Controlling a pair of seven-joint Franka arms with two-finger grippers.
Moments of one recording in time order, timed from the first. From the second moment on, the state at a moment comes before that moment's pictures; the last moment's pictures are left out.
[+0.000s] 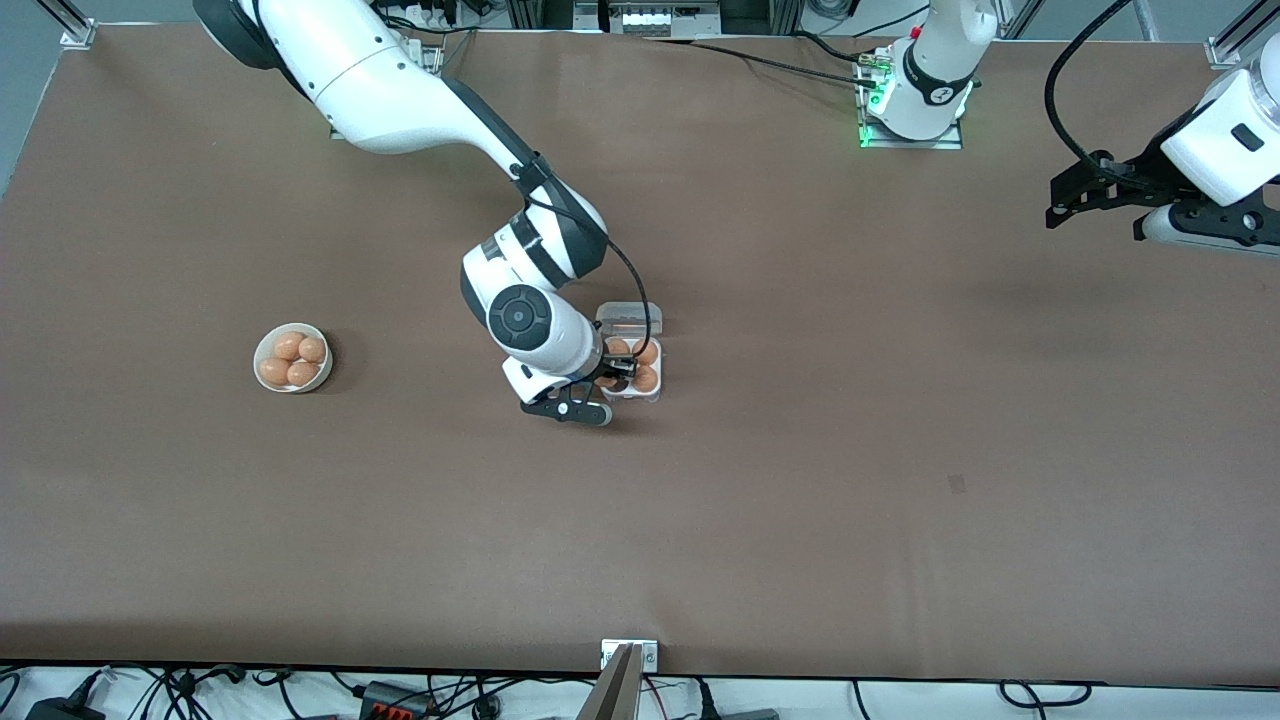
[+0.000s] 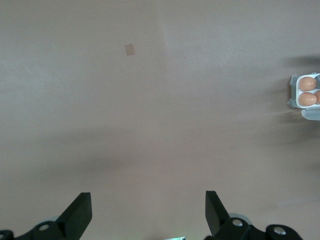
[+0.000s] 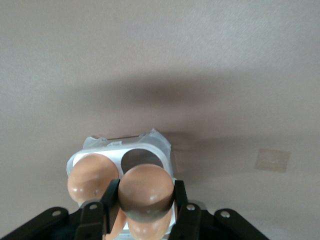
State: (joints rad) left arm -0.02 -0.03 -0.04 -1.61 -0.05 1.51 0.04; right arm 0.48 0.84 0.21 -1.36 0.08 2.19 0.75
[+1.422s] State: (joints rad) left arm 0.03 0.05 -0.05 -1.61 -0.05 1.54 0.05; right arm 0.19 0.44 0.15 -1.31 -0.07 1.77 0.42
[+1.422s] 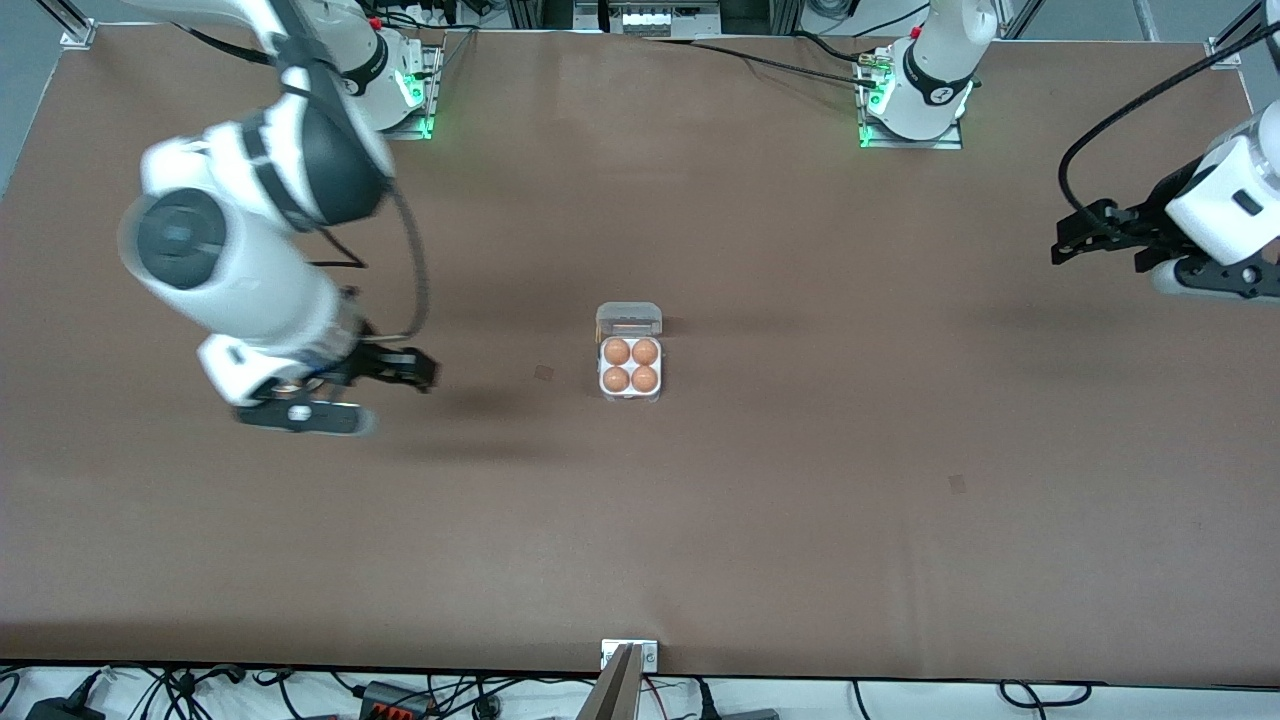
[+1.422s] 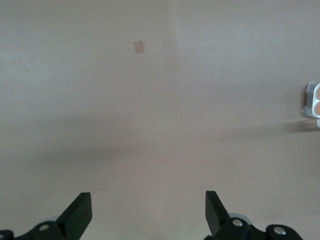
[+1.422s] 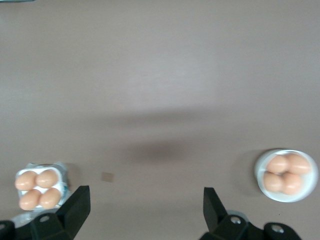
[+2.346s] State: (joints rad) left arm -0.04 0.06 -0.14 -1.58 -0.08 1.25 0.03; right arm -0.06 0.28 0.05 -1.32 -0.07 1.65 0.09
